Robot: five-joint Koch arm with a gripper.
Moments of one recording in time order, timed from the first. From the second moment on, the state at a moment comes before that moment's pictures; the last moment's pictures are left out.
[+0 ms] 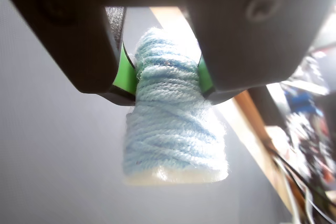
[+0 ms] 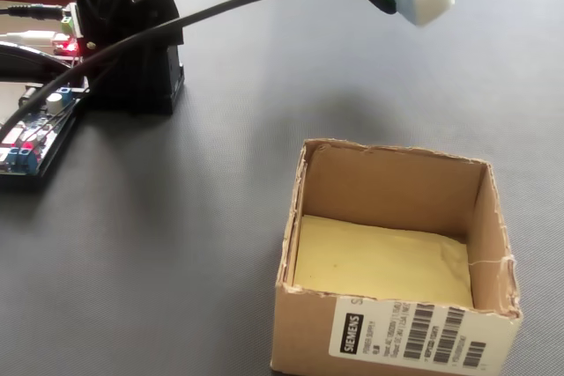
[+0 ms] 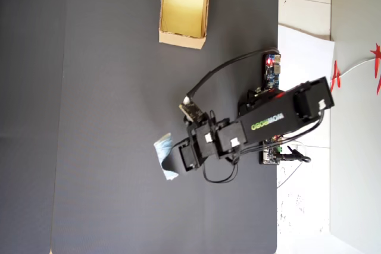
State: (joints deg) arm -19.2 110.7 137.4 9.8 94.0
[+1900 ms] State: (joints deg) arm 47.1 101.8 125.4 4.7 80.8
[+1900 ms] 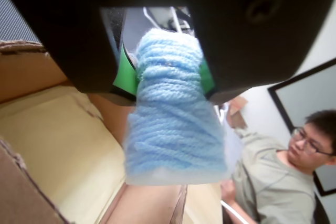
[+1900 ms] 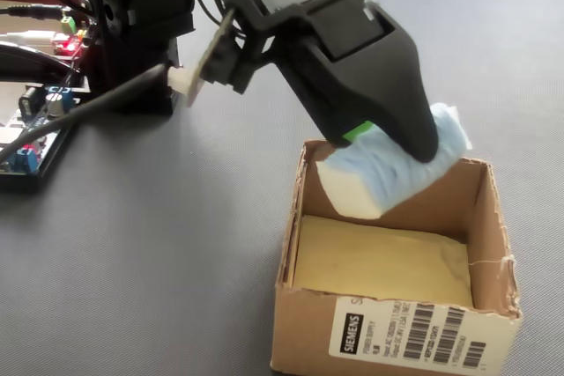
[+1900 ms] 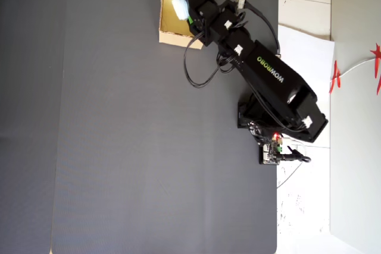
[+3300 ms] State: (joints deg) arm 13.4 121.0 147.2 2.2 89.1
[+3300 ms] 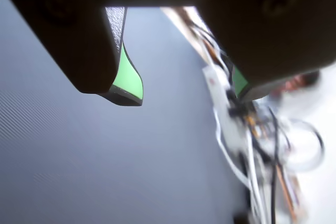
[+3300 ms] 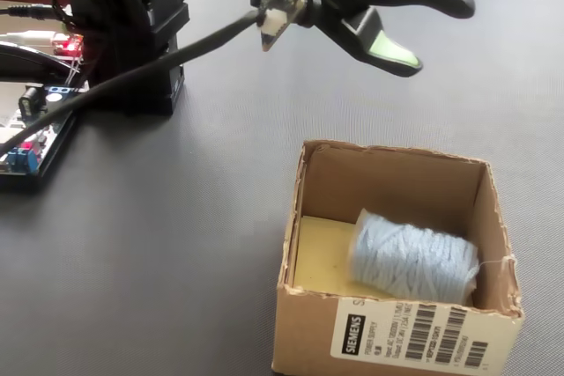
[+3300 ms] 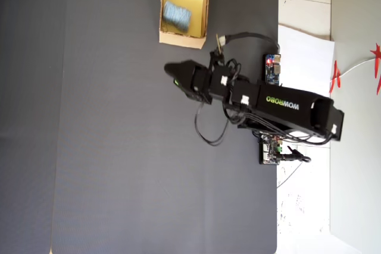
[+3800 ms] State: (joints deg) arm 6.9 130.6 171.1 -8.3 90.6
